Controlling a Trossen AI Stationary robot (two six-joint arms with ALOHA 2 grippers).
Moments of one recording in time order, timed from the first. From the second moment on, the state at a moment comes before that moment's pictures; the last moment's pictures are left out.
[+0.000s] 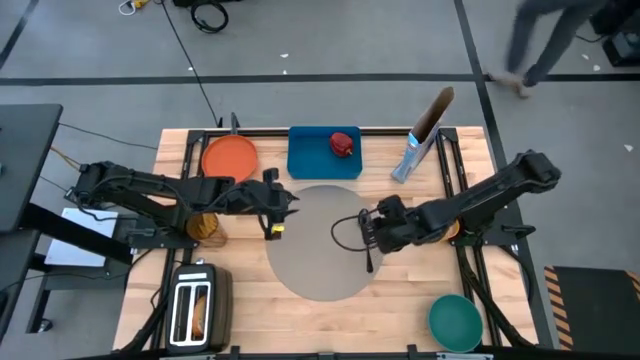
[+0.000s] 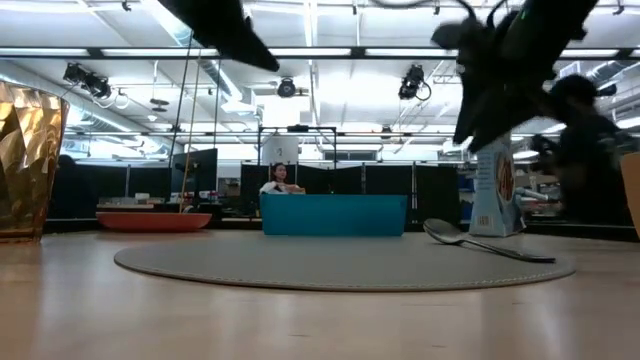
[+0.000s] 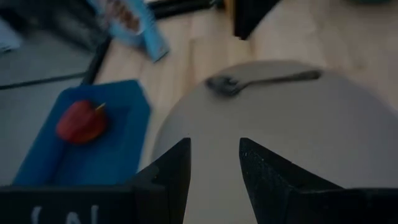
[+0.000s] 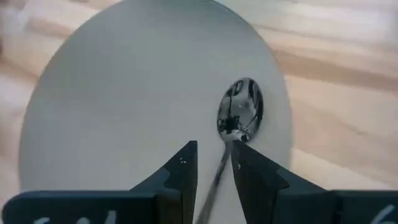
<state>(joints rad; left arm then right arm) -0.09 1.25 0.94 -0.27 -0.28 0.12 0.34 1.38 0.91 -0.70 0.53 1.46</state>
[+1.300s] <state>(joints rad) -0.33 1.38 0.94 -0.07 -0.21 0.03 0.43 1.12 0.85 -1.37 0.14 1.45</state>
